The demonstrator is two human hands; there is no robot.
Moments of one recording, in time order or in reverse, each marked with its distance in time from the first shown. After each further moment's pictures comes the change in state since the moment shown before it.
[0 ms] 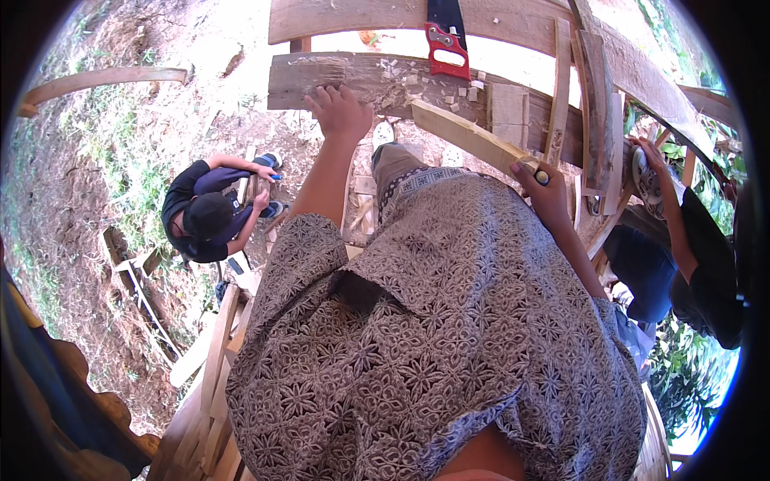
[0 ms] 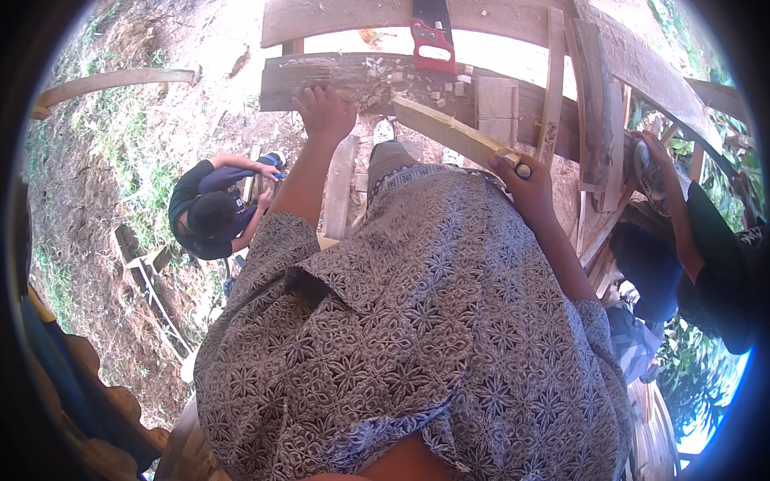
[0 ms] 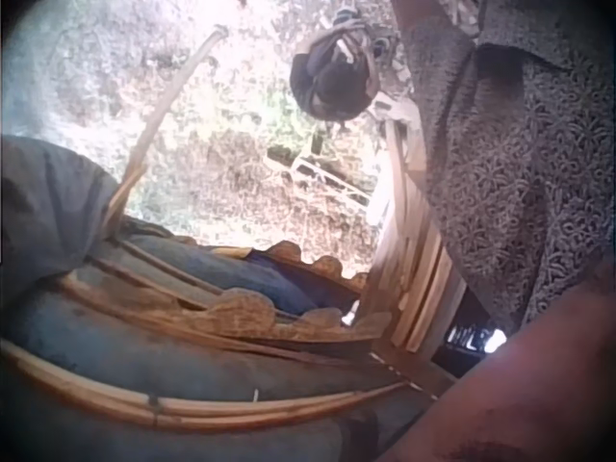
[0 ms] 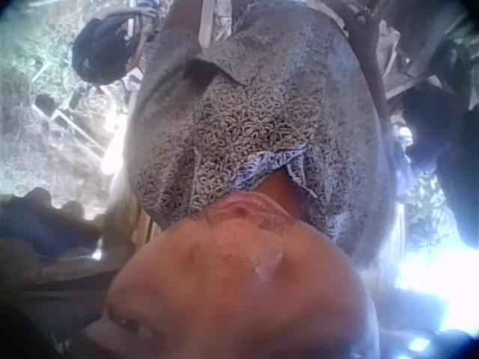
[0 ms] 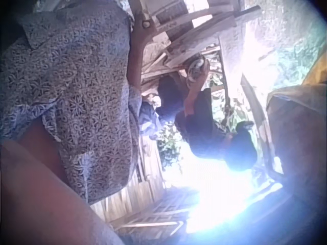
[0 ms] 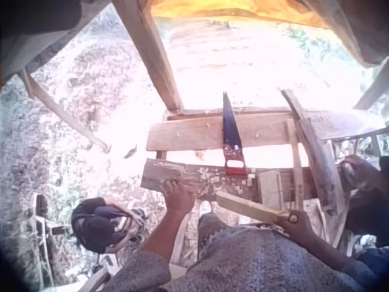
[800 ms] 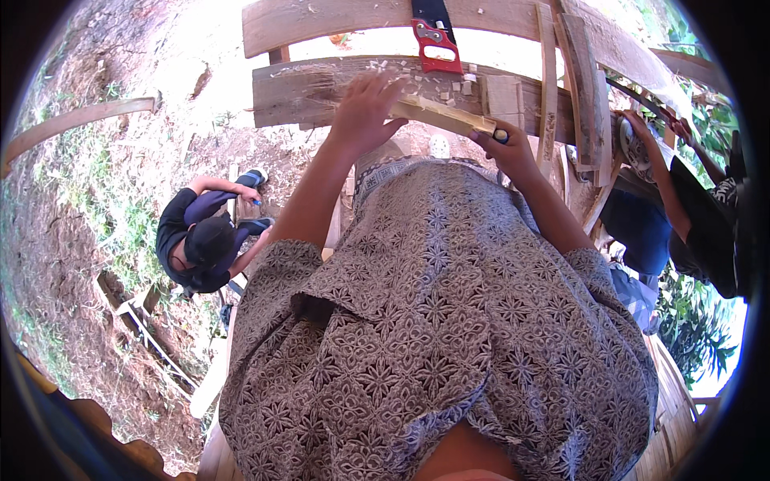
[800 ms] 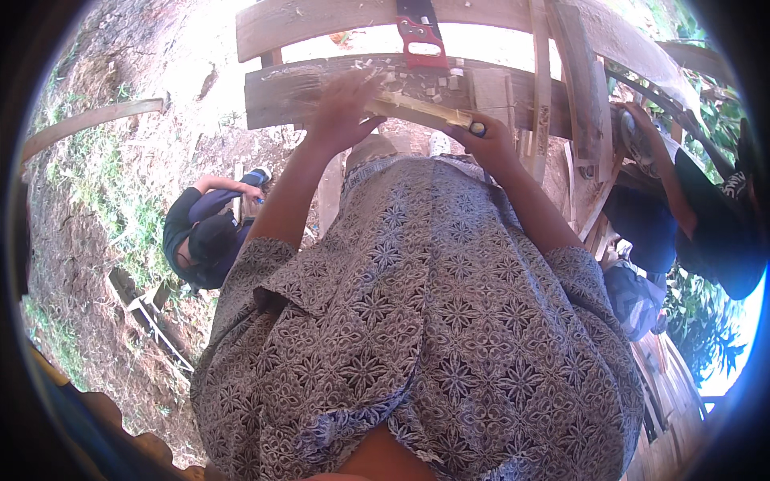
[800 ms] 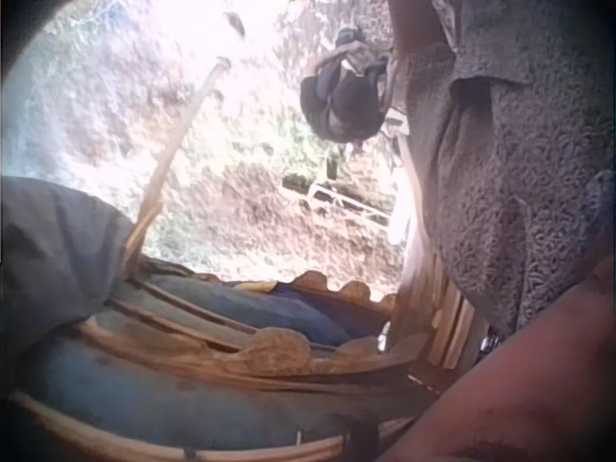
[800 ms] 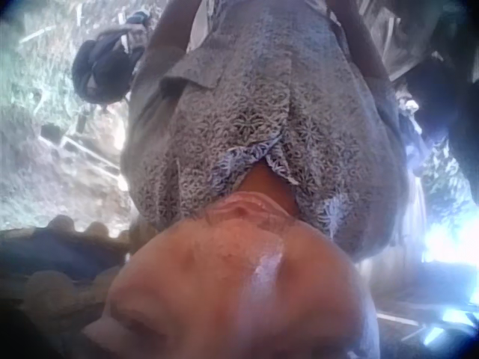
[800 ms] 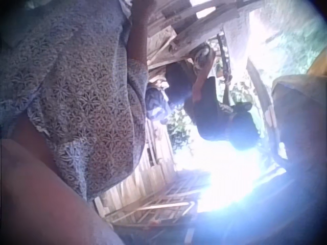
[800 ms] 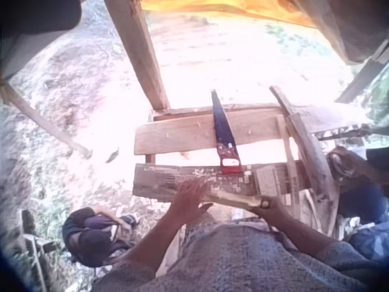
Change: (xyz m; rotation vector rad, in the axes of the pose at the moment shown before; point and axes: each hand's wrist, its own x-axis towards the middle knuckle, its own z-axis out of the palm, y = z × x) left_hand 0.000 -0.002 -0.069 -0.573 0.460 0.795; right_hand 0.044 -0.038 0.071 0.132 -0.114 -0.039
